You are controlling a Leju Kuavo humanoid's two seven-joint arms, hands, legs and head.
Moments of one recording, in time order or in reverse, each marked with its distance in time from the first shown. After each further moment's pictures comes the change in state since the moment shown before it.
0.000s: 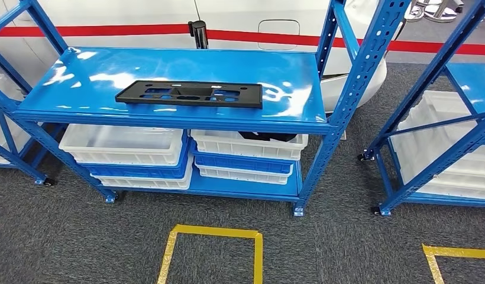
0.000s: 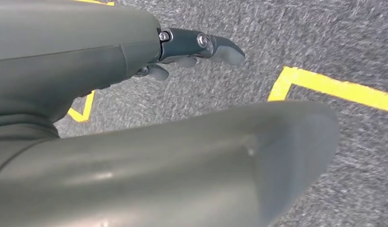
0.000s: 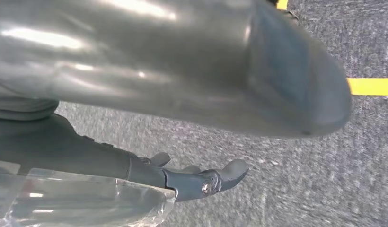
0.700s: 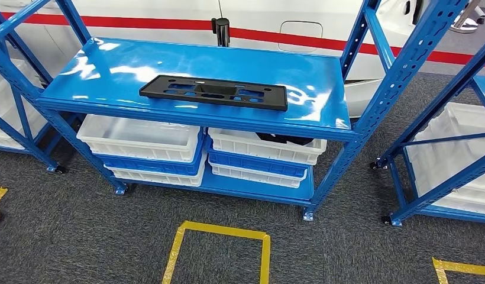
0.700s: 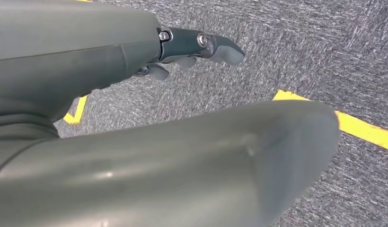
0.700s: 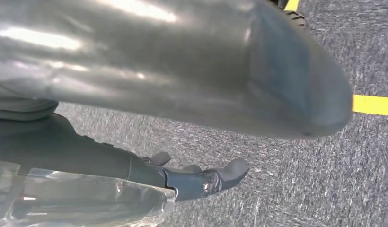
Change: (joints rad) left arm -0.009 0.000 -0.004 0.000 -0.003 0.038 -0.030; right arm -0.001 -0.004 0.000 0.001 0.002 0.007 0.024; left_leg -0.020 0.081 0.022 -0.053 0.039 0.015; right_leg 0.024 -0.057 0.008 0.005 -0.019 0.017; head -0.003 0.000
